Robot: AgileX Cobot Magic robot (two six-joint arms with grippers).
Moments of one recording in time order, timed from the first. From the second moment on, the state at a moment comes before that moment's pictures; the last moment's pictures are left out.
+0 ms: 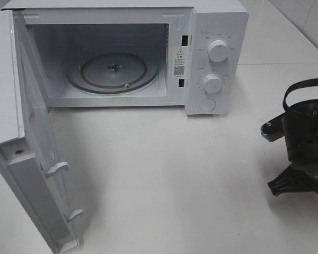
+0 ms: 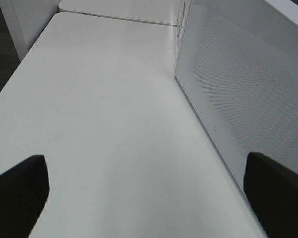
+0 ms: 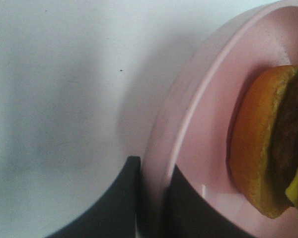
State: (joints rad) left arm 0.04 0.00 -0.52 -0.01 1.08 -0.08; right arm 0.56 1.73 -0.59 -0.99 0.81 1.24
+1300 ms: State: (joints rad) left arm 0.04 0.00 -0.52 -0.01 1.08 -0.08; right arm 0.56 1.48 -0.58 -0.81 0.71 0.97
